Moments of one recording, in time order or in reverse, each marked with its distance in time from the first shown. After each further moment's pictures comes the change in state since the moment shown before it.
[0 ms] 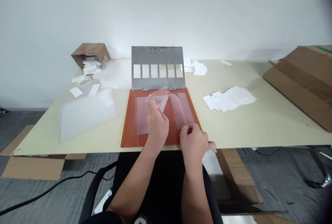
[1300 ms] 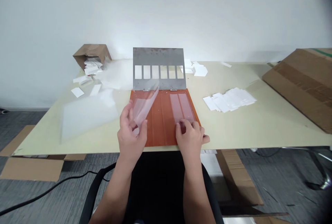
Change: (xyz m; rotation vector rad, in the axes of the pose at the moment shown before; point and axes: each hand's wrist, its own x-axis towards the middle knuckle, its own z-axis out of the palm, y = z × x) left_hand -0.013 -0.016 -0.090 -0.232 -0.005 0.009; right_hand 0.000 -0.003 0.007 0.084 -0.030 -0.221
